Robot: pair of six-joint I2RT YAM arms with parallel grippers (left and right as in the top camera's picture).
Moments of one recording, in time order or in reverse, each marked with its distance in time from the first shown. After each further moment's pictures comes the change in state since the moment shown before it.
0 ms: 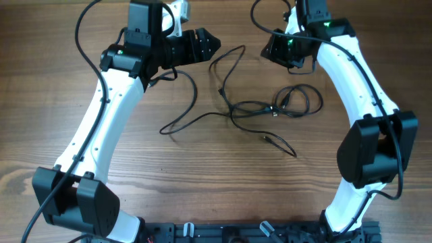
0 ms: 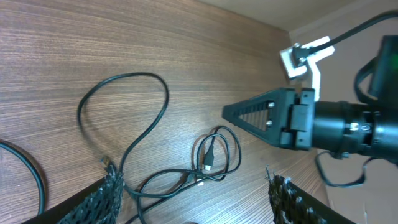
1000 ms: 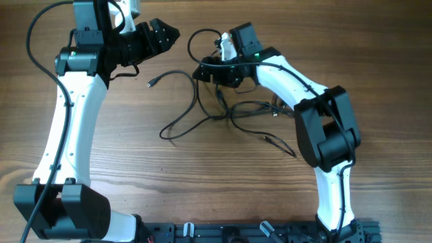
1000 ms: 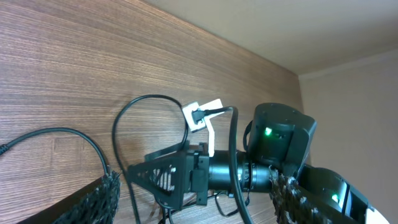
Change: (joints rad) left arm 0.231 -0.045 0.000 -0.068 0.070 0.007; right arm 0.265 0.246 -0.084 0.451 -0.303 0.047
